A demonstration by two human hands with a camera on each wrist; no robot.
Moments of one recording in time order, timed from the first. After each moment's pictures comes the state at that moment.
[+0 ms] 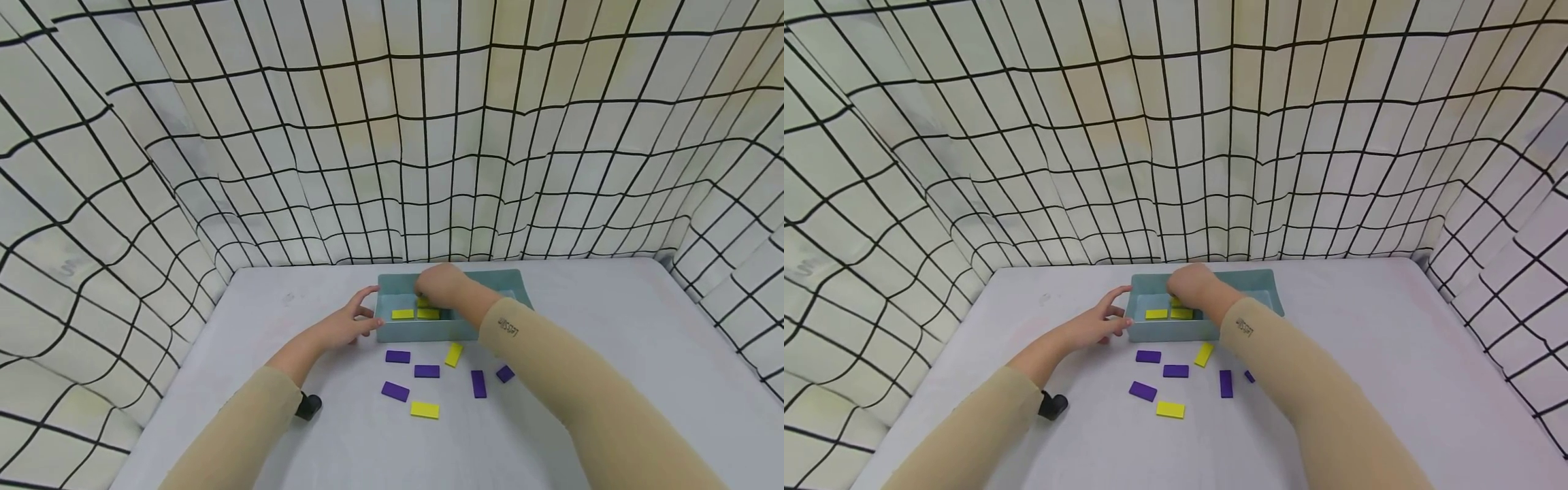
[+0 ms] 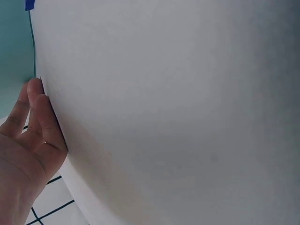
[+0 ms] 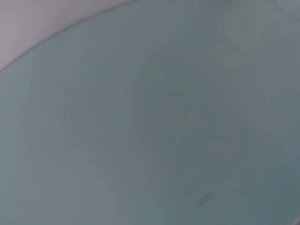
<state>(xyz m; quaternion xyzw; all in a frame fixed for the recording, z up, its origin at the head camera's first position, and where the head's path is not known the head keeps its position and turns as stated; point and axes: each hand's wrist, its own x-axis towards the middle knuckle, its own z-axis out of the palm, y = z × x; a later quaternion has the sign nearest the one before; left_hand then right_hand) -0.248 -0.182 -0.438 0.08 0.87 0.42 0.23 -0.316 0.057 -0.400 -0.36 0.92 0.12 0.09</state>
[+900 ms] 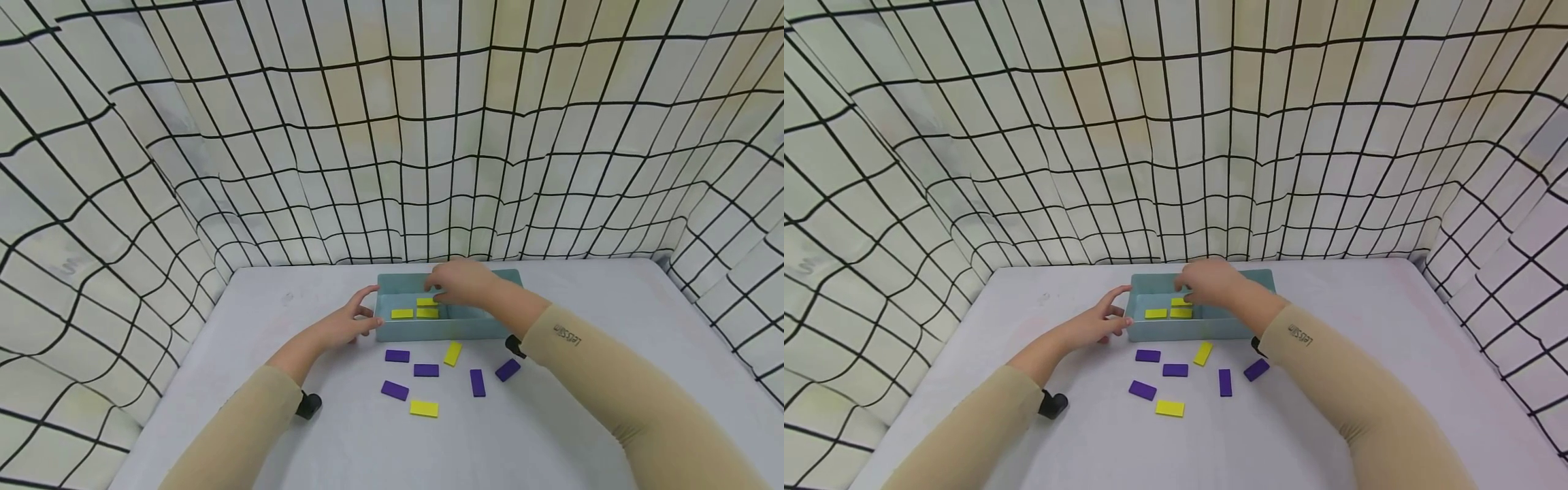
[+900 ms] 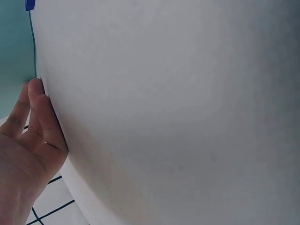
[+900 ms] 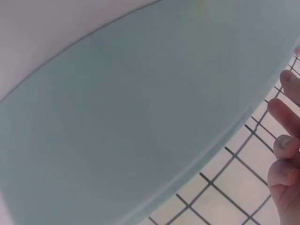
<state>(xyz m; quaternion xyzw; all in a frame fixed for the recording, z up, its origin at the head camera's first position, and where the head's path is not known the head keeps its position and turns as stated) -0.250 -0.182 -0.439 0.07 0.87 0.42 0.23 -0.290 0.095 -0.372 -0.39 0.92 0.02 0.04</state>
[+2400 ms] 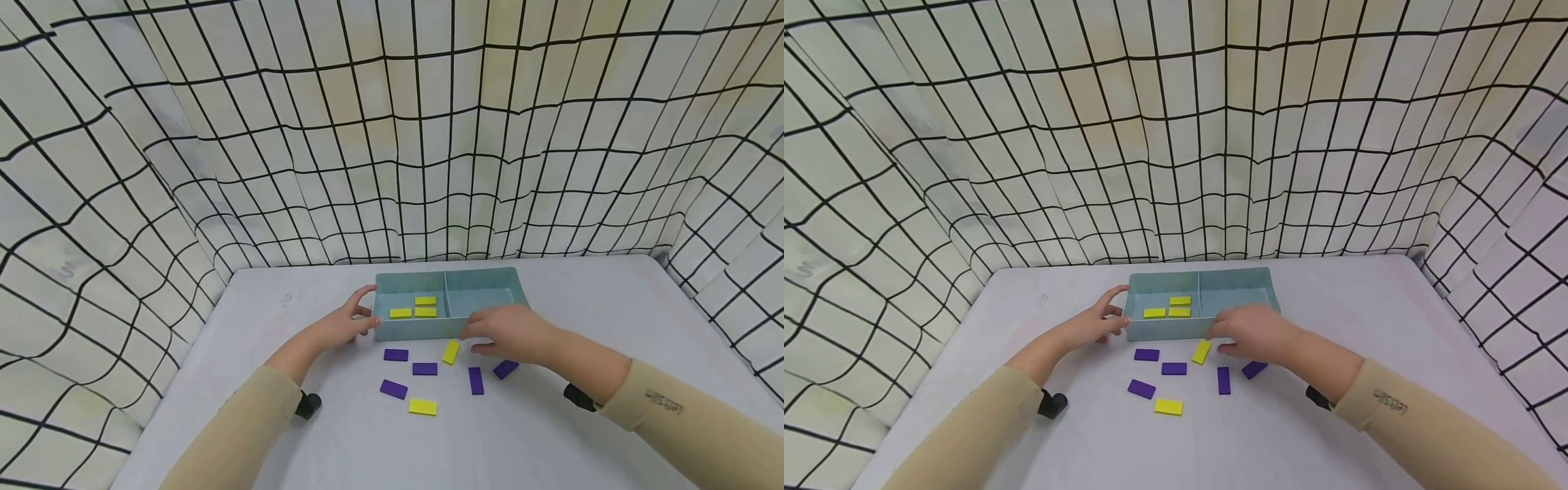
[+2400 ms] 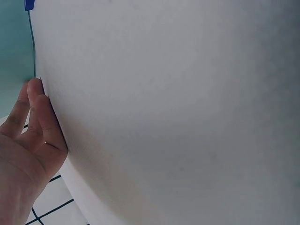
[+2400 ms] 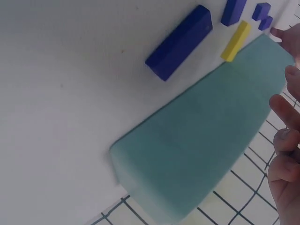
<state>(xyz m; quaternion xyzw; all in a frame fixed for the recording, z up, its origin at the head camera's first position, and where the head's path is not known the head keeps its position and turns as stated) -0.249 -0.182 -0.439 0.07 0.88 0.42 0.23 -0.206 0.167 -0.396 -0.45 0.89 -0.04 -0.01</state>
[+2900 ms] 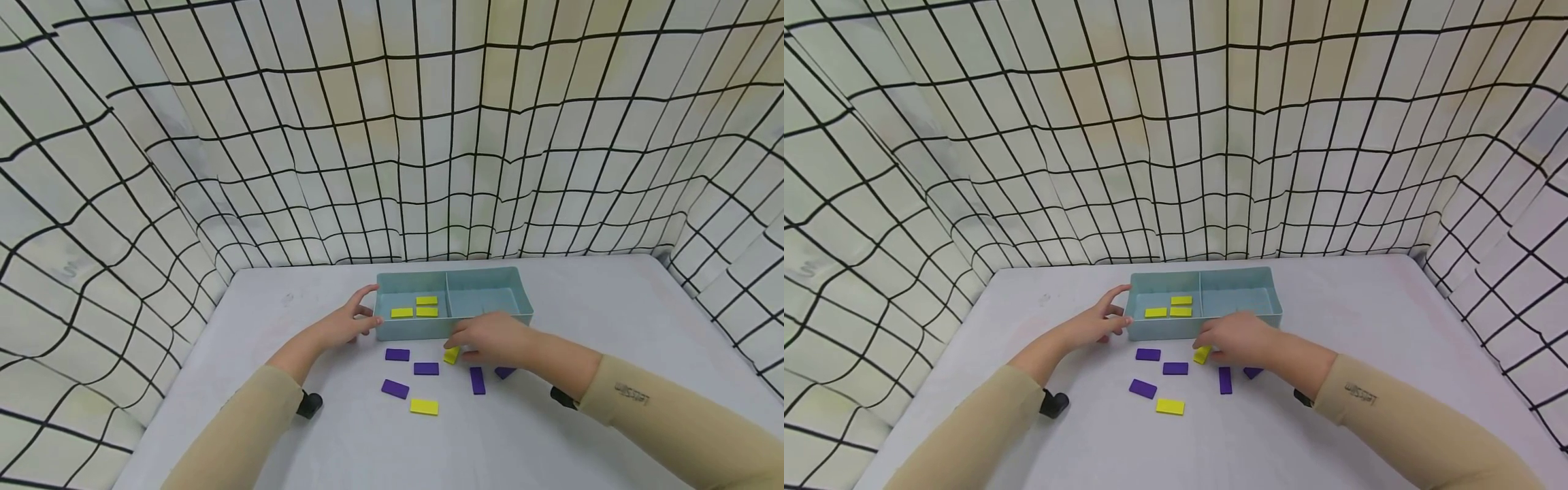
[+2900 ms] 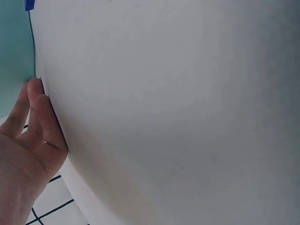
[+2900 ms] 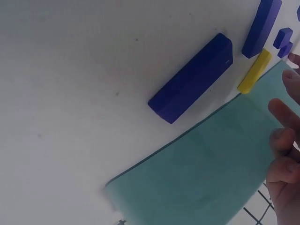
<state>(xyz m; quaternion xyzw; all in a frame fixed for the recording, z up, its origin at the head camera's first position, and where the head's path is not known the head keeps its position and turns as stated) -0.248 -0.181 -0.437 0.07 0.88 0.42 0.23 -0.211 0.142 -0.415 -0.46 0.89 -0.01 0.04</state>
